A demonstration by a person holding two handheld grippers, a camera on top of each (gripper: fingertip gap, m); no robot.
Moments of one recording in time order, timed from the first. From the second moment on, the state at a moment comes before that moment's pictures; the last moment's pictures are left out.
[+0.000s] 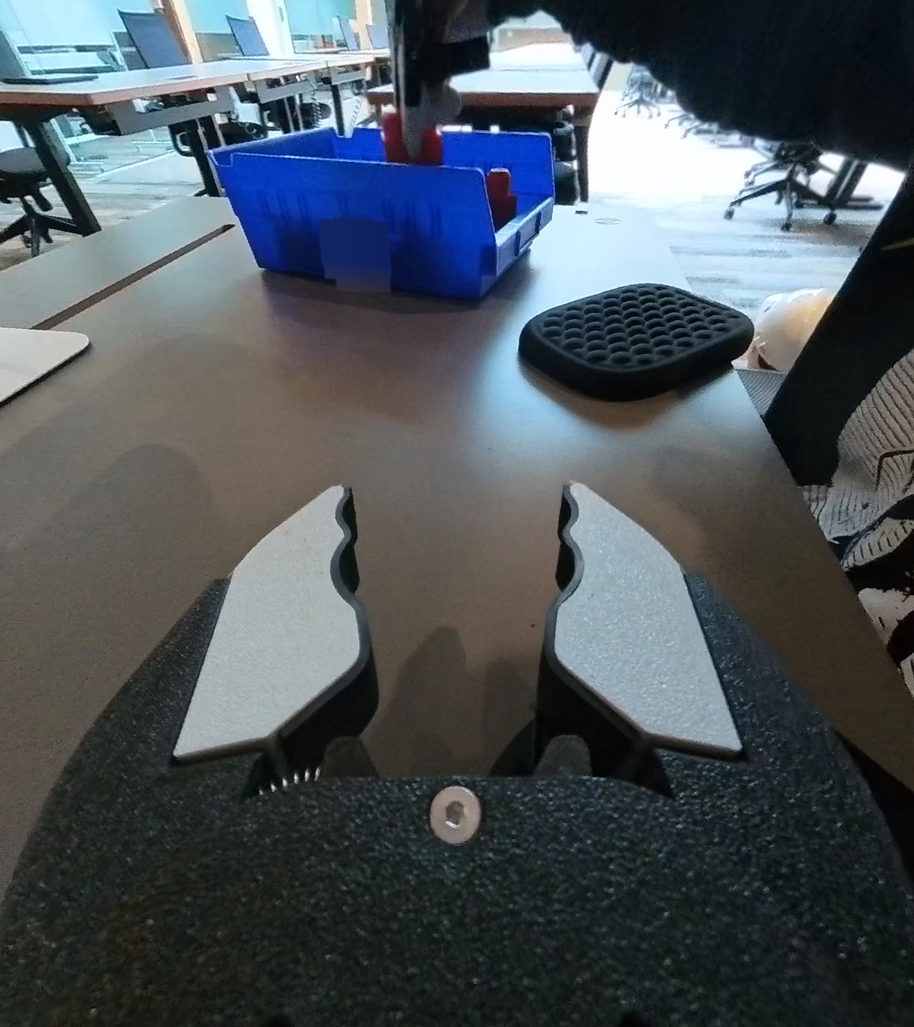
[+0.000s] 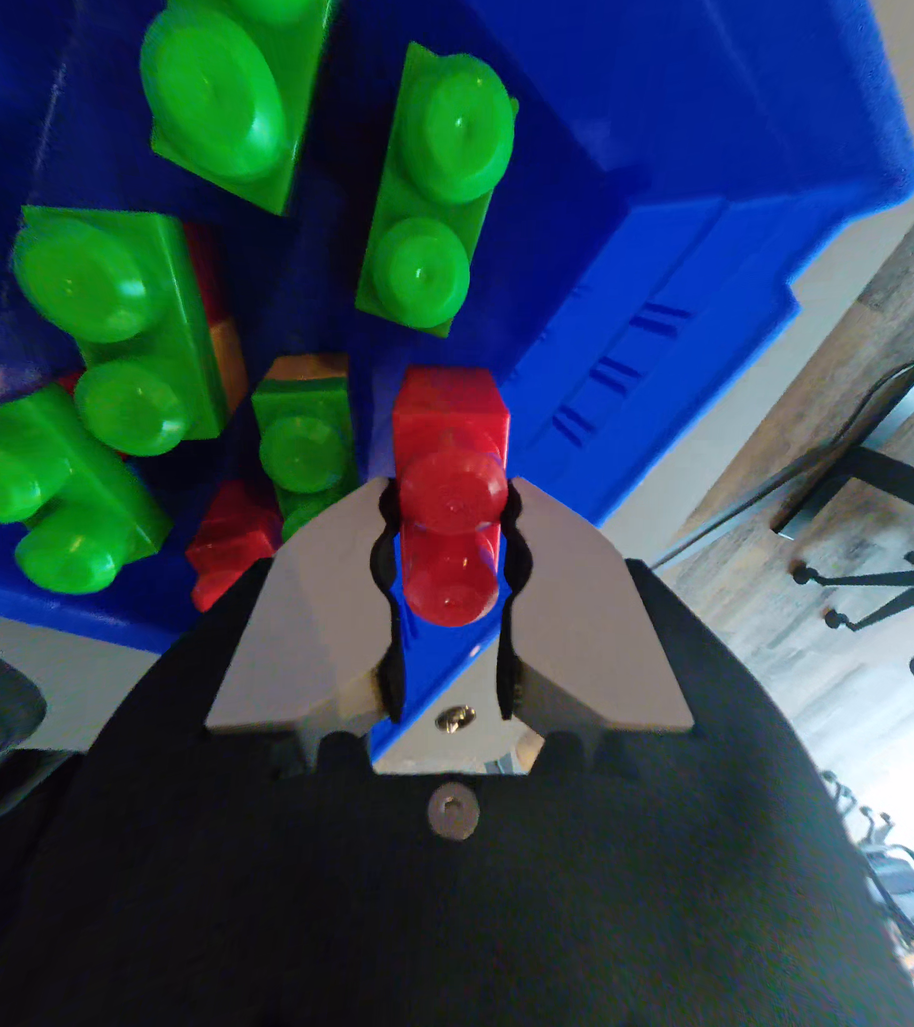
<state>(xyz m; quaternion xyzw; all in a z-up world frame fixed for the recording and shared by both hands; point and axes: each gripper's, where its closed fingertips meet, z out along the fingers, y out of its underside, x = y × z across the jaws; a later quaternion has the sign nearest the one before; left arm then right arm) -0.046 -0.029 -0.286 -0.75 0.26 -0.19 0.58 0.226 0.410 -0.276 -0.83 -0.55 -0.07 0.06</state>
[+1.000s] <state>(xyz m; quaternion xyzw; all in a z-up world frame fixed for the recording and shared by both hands) -0.044 -0.029 -0.288 -0.75 0.26 -0.19 0.58 0.190 0.398 -0.252 -0.81 -0.57 -0.01 0.16</state>
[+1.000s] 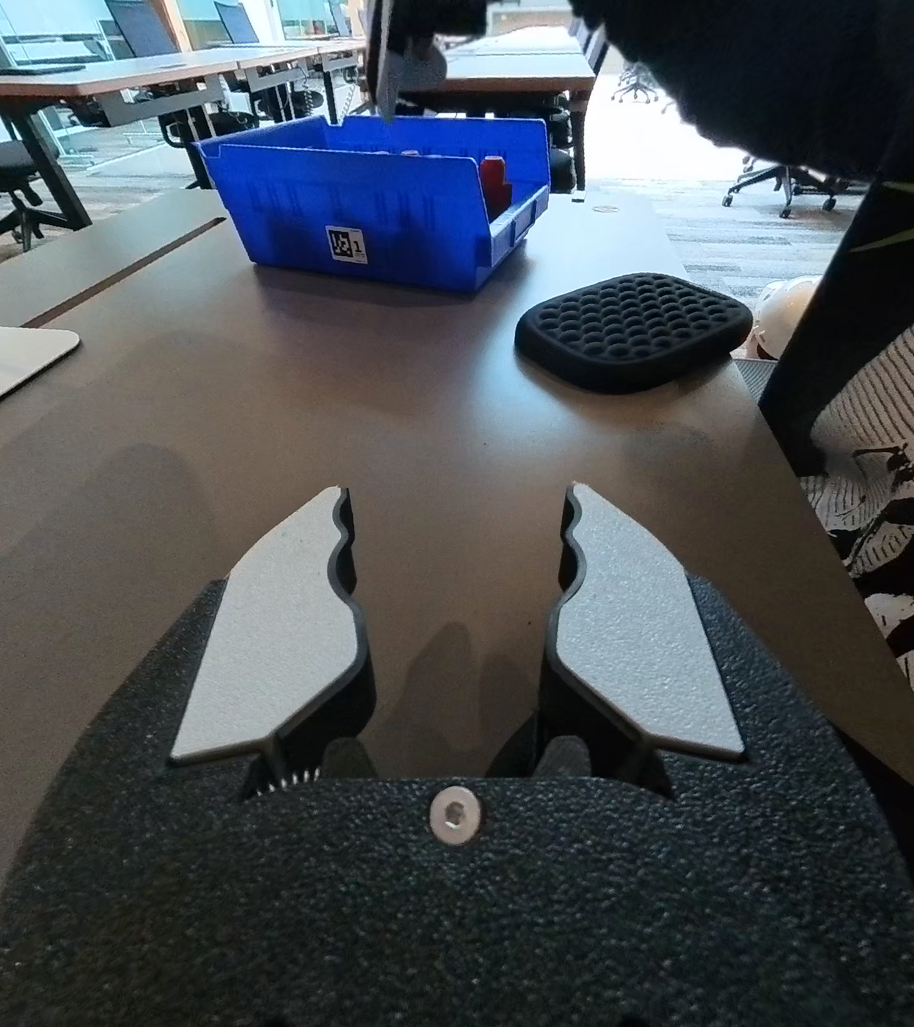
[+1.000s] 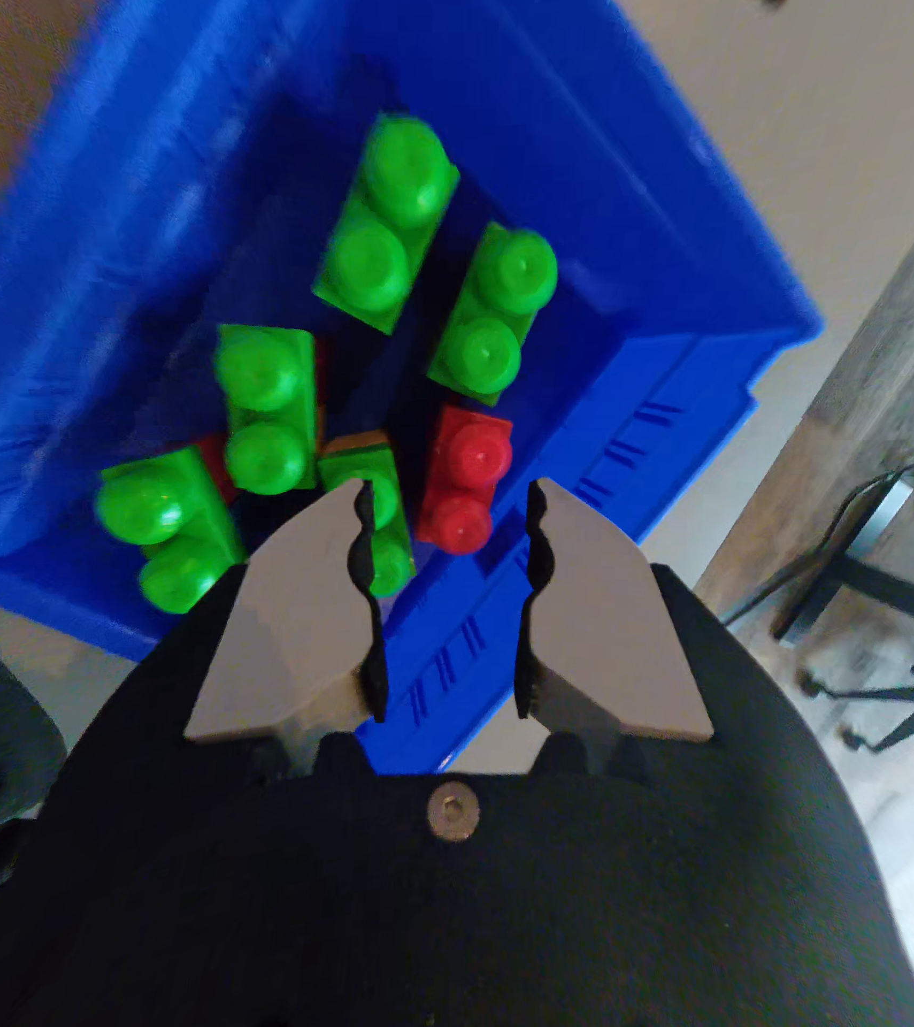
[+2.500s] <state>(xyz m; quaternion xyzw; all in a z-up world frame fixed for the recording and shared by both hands) -0.249 -0.122 -0.134 -0.81 0.12 0.12 0.56 -0.009 0.074 -0.293 -0.44 -0.74 0.38 0.35</state>
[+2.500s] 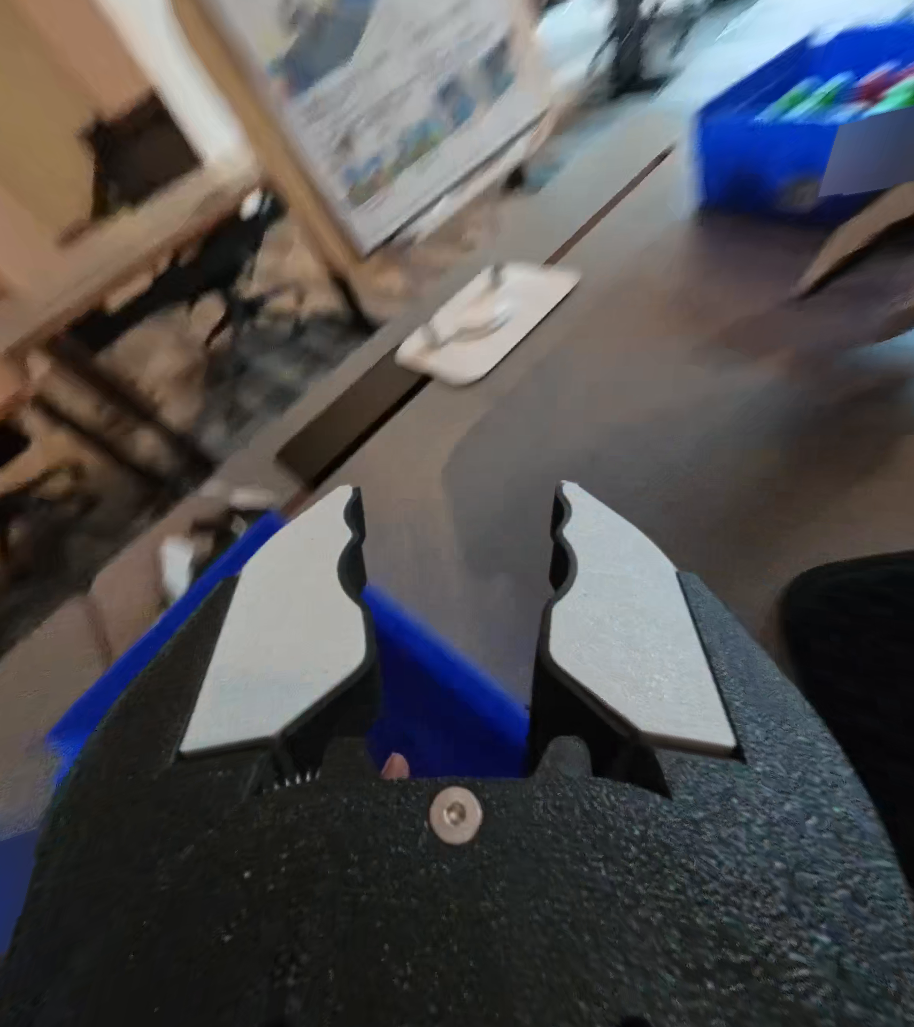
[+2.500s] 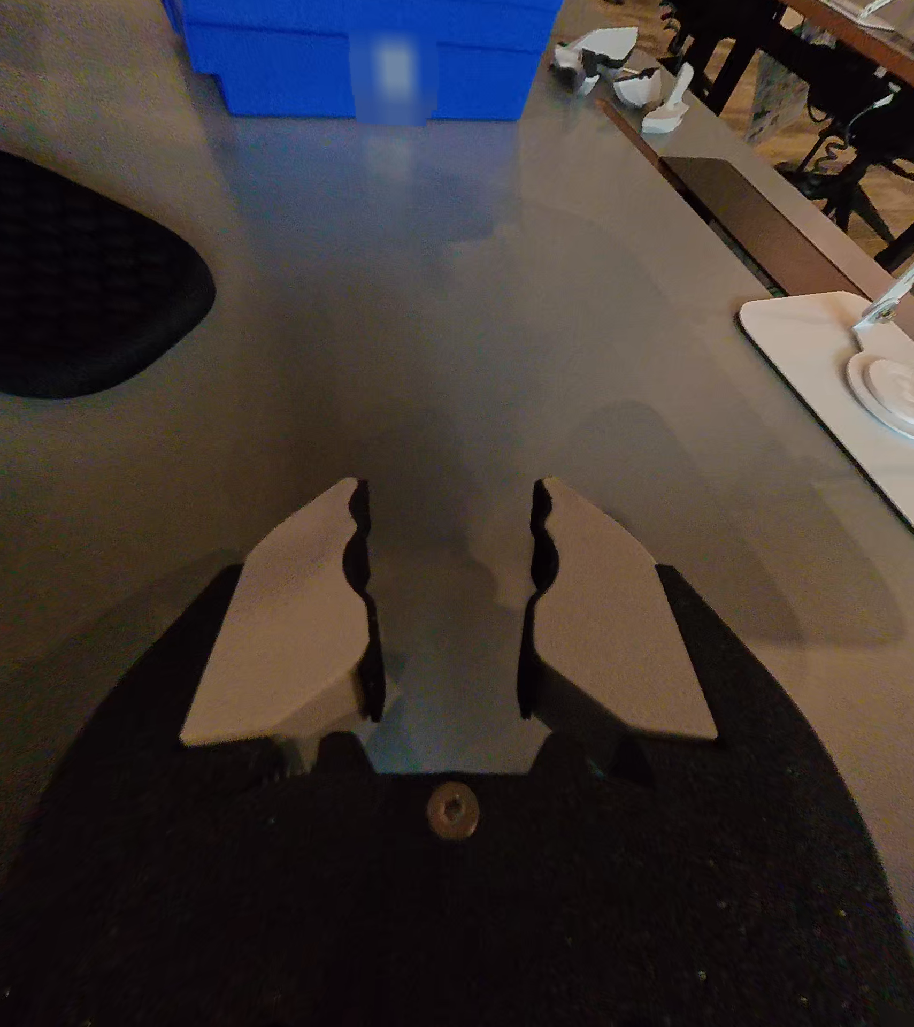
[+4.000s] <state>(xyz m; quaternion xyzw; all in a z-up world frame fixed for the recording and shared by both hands) -0.468 -0.131 -0.307 -0.92 -0.17 0.14 0.33 -0.006 0.073 -0.299 -0.43 -0.75 0.37 0.34</state>
